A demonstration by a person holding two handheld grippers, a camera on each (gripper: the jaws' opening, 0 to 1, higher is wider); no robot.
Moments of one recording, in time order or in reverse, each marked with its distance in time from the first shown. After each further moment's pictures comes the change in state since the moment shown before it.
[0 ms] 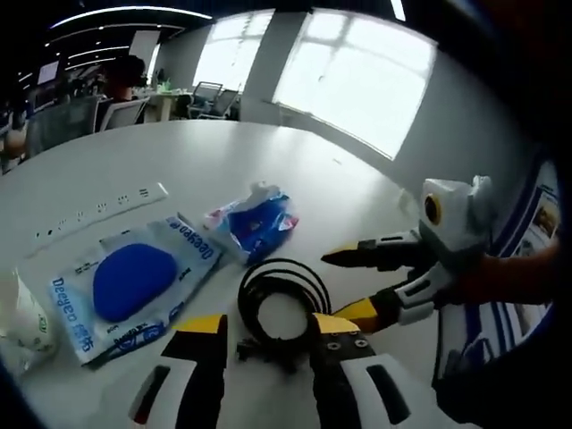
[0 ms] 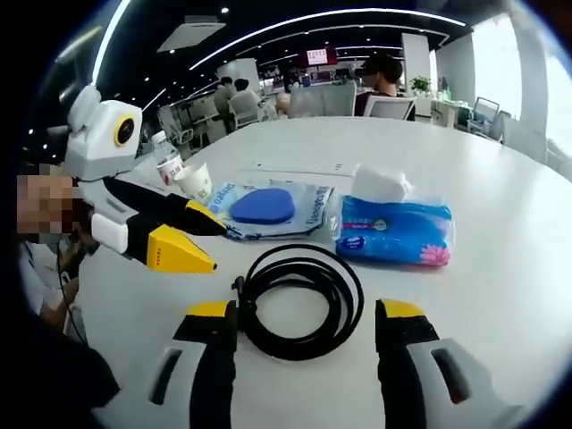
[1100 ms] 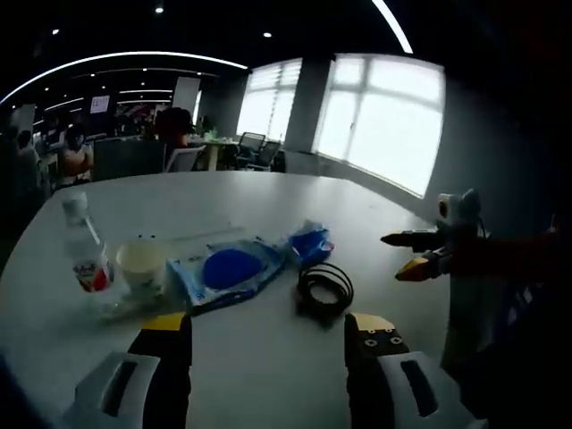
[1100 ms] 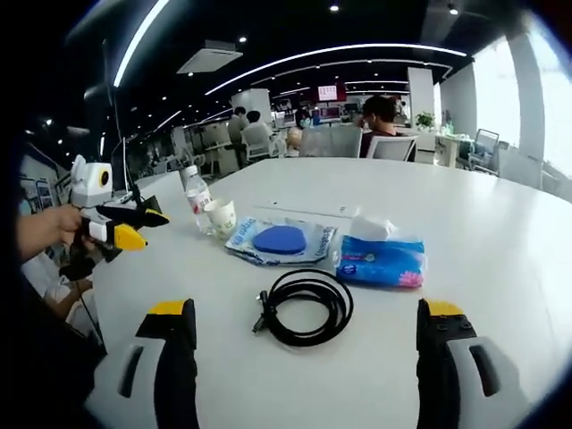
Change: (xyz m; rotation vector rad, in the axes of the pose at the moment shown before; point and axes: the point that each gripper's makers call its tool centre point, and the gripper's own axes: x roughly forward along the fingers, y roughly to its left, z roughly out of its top) left arm -0.150 0.045 -0.034 -0.039 -0.245 0.222; right arm -0.075 0.004 0.017 -0.016 -0.176 0.027
